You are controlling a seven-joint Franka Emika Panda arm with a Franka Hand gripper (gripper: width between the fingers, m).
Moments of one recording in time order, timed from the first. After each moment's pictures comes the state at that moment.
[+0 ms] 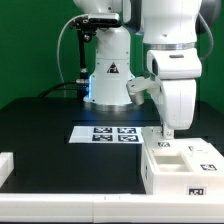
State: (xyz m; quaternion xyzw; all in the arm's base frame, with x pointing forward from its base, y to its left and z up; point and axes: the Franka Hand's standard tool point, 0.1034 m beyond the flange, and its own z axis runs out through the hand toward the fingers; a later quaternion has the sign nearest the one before) arm 0.500 0.070 0.058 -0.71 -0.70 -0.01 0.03
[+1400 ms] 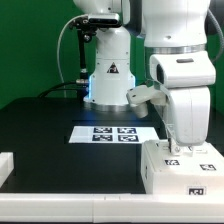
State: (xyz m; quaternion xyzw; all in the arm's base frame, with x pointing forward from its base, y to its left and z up) arm 0.578 0.065 0.058 -0.71 -0.71 -0.02 0.03
